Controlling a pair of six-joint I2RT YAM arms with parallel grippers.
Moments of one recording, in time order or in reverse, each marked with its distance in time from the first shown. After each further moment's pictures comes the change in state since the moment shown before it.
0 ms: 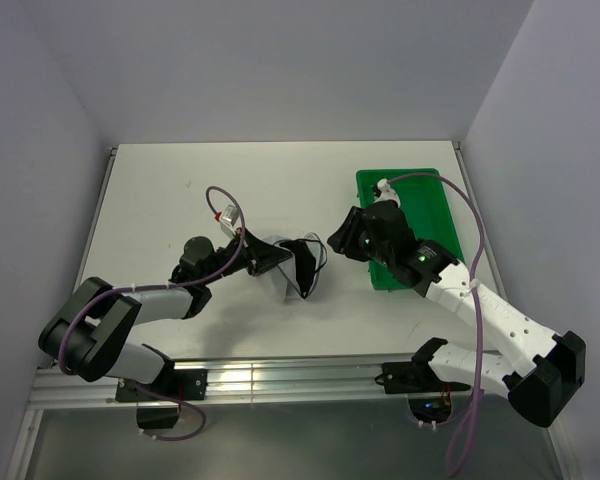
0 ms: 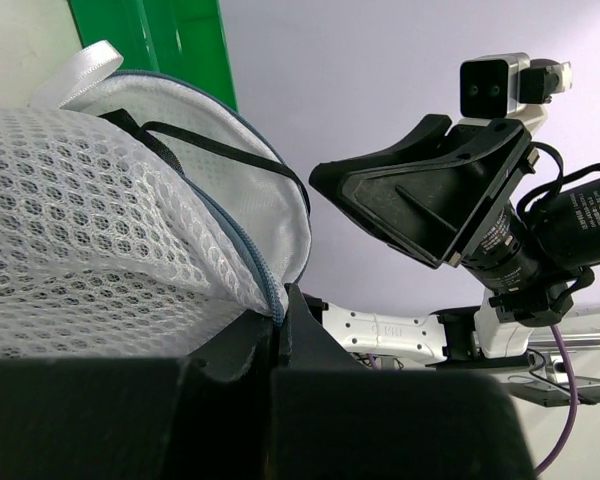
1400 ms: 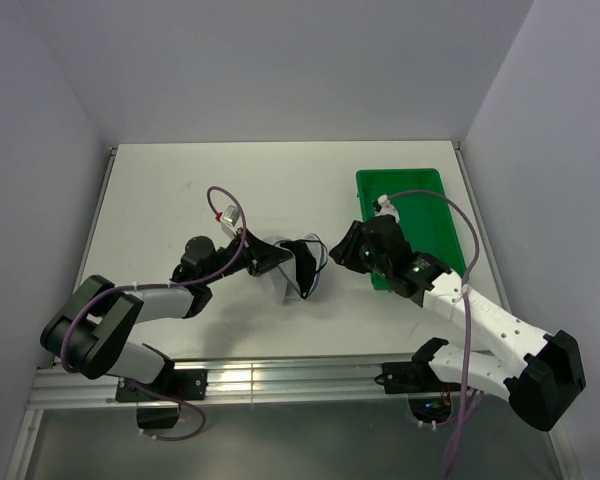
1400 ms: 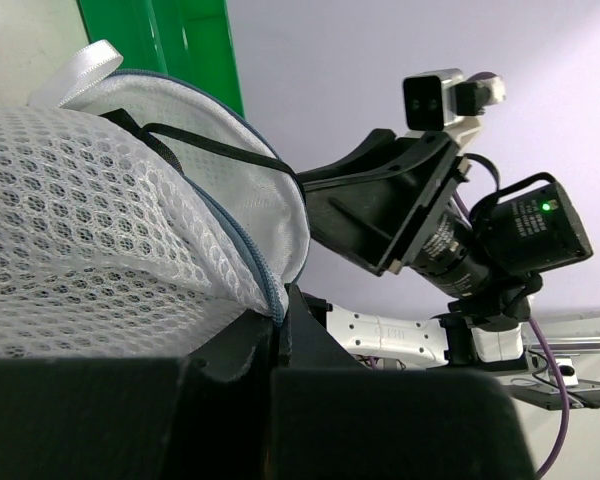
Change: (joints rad) left arm 0.000 0.015 0.003 -0.002 0.000 0.003; right arm -0.016 -0.029 -0.162 0.113 -0.014 0.047
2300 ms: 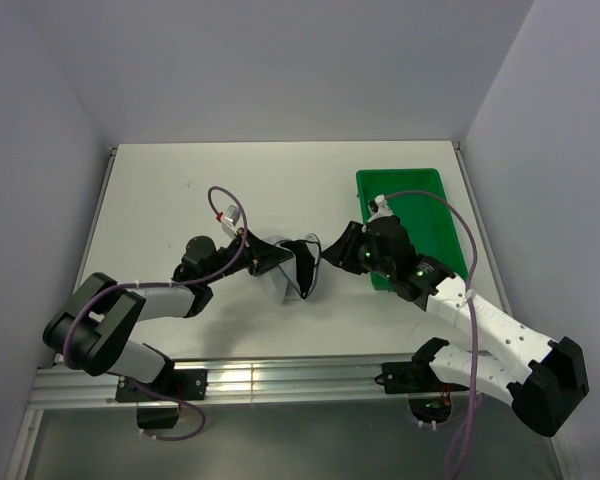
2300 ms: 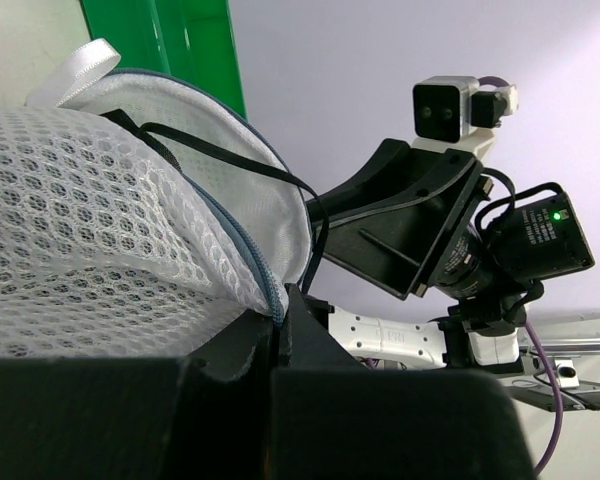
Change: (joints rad) left arm 0.000 0.019 0.003 0.014 0.000 -0.001; right arm 0.000 -0.030 -0.040 0.080 -0.145 0.011
